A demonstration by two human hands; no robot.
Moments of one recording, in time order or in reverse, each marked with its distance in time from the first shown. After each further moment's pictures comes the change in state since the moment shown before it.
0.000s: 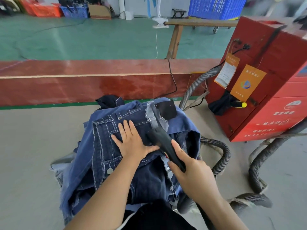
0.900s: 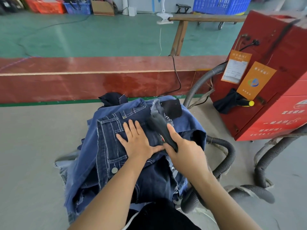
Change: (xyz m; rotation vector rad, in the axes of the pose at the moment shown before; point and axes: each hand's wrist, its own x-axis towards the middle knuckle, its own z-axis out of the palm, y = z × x) left_hand -0.003 0.005 0.001 0.087 -0.031 0.008; right_hand 0.053 -0.016 0.012 -0.061 -0.021 -0.051
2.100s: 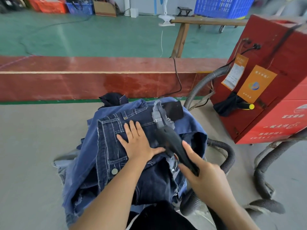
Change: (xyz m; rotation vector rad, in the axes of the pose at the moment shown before) left_hand 0.001 -0.002 0.001 -0.010 -0.011 -0.001; right_hand -0.054 0.026 -0.012 0.083 0.029 0.021
